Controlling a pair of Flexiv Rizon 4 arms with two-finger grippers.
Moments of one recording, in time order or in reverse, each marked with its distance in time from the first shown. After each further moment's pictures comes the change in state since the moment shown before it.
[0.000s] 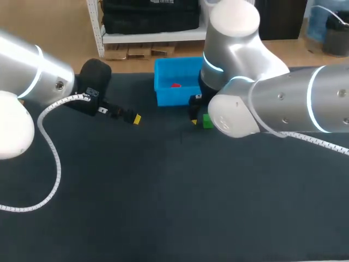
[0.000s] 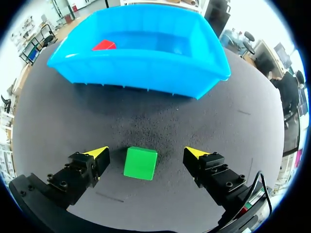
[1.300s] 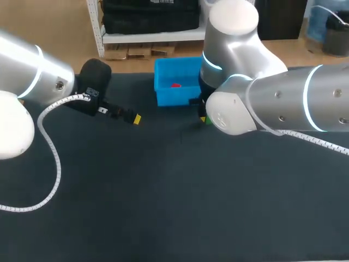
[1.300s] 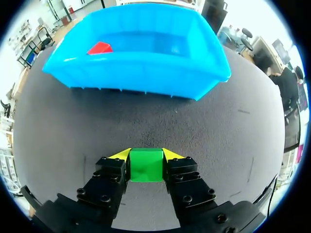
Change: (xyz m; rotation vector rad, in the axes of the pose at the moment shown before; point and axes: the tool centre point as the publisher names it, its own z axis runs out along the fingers) left arm 0.000 0.000 0.000 0.000 0.000 0.000; right arm -0.006 0.000 -0.001 -0.002 0.001 0.033
